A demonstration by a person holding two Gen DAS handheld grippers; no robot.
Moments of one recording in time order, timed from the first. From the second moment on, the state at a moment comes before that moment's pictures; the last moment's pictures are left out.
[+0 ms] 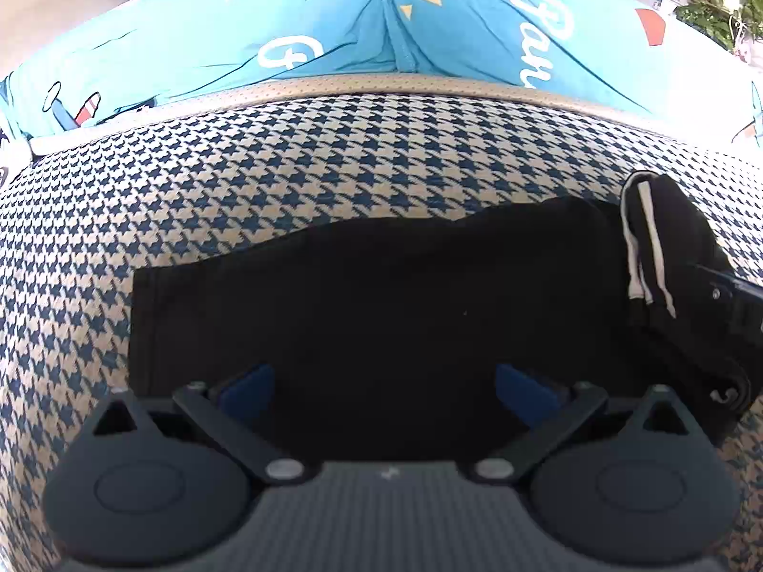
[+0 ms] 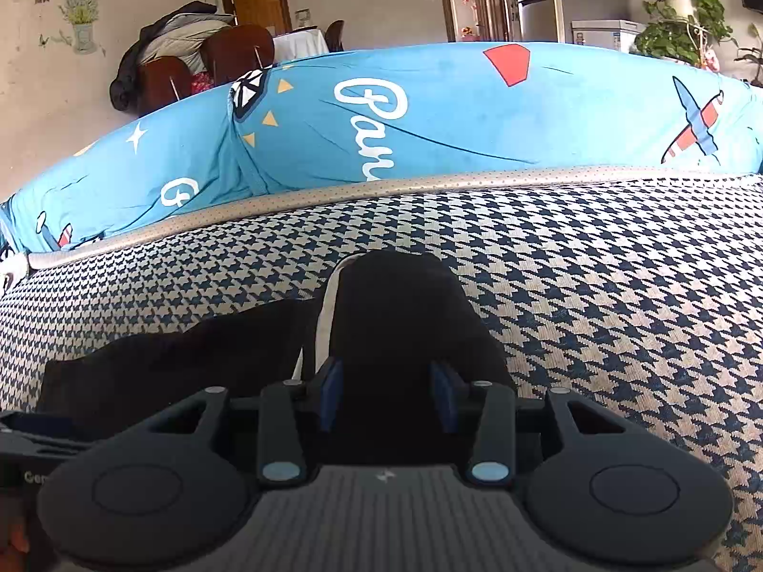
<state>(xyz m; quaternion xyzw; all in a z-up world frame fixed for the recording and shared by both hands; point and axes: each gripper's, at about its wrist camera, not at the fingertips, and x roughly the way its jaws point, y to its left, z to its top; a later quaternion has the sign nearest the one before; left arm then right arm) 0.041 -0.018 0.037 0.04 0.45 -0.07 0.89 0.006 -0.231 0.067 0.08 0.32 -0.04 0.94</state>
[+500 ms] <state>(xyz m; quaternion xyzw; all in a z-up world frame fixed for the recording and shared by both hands) 0.043 -0.017 0.026 0.04 0.47 -0.06 0.88 0.021 -0.231 0.050 0.09 0.34 -0.04 0.94</state>
